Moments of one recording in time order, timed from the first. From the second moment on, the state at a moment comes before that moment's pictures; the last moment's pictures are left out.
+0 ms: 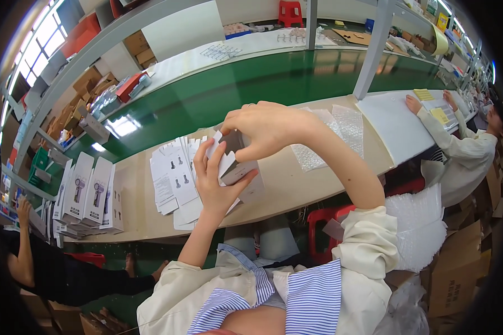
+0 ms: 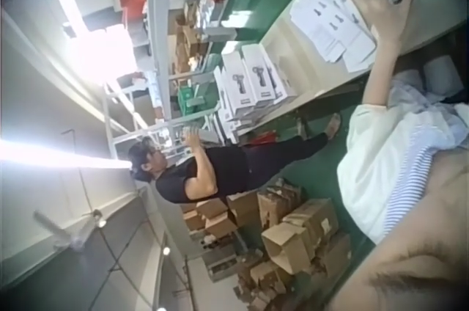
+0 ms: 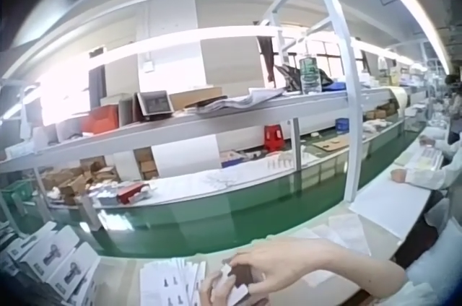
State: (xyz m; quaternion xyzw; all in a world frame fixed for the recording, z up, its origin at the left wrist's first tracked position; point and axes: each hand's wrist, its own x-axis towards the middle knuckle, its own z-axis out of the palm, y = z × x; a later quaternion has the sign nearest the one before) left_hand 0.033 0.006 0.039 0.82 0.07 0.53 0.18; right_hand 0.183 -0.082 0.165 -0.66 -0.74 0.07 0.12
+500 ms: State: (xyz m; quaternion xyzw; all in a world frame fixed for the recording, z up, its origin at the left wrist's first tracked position) left_hand 0.035 0.010 0.042 0.83 0.07 0.52 0.20; right_hand 0.203 -0.083 0.139 -0.53 -0.76 0.07 0.36
